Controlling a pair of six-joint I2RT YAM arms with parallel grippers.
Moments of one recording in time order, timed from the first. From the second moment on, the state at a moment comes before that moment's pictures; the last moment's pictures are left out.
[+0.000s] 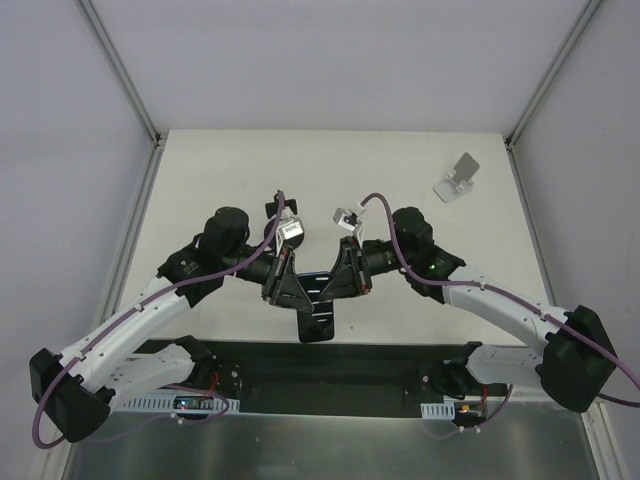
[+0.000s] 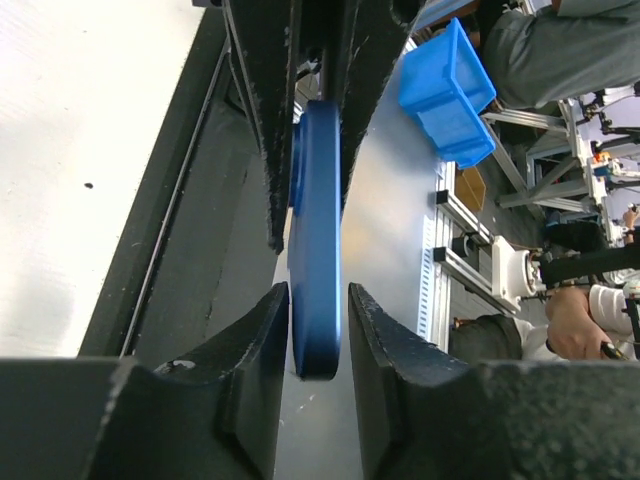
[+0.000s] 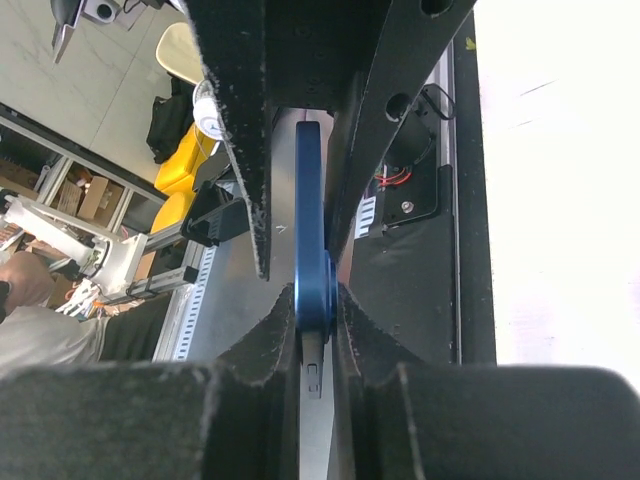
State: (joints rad) left arm -0.65 0.93 0.83 -0.41 1.01 -0.50; right arm 0.79 1.19 0.77 0.26 -1.07 0.55
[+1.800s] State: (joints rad) left arm -0.67 0.54 0.92 -0.91 -0.11 -0.29; right arm 0.70 1.76 1.23 0.05 -0.51 0.68
